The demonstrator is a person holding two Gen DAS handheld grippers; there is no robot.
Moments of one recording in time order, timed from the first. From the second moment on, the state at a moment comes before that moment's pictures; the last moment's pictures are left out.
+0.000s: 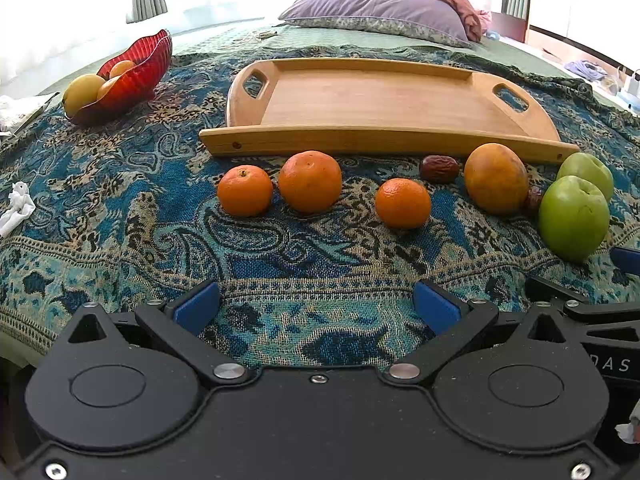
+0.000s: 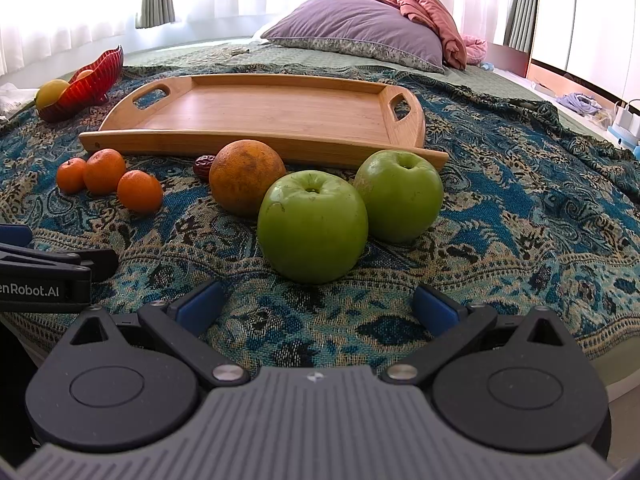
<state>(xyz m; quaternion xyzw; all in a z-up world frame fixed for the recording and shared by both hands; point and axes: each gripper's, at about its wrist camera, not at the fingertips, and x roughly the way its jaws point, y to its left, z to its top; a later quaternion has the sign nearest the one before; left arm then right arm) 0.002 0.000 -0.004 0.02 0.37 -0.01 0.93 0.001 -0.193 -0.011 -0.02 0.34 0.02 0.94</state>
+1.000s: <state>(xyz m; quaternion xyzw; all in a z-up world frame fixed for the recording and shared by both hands) 0.000 -0.005 -0.004 0.03 0.36 -0.01 0.93 -0.001 -0.195 -0.010 -0.01 0.33 0.02 0.94</state>
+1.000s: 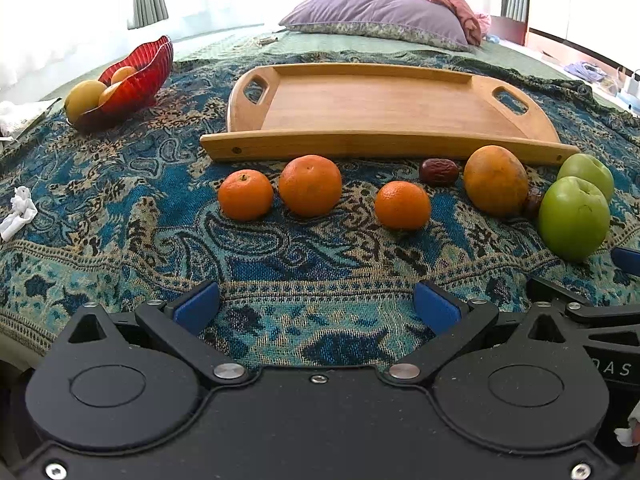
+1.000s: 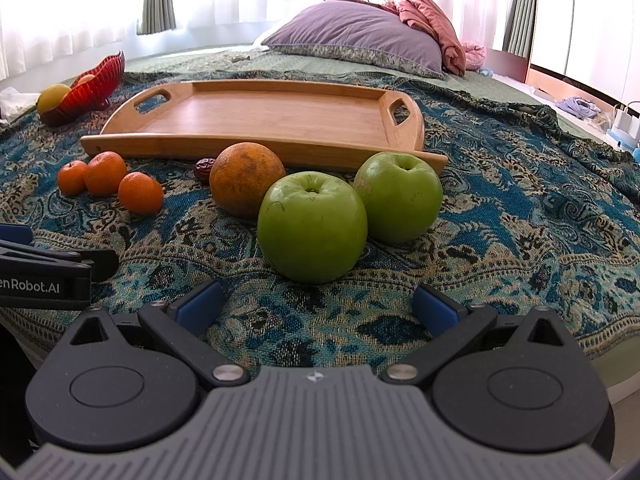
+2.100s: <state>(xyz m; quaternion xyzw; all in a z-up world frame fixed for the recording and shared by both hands) 0.012 -0.023 0.018 0.01 0.29 -0.12 0.95 -0.012 -0.191 0.004 -0.01 0.22 0.02 0.97</state>
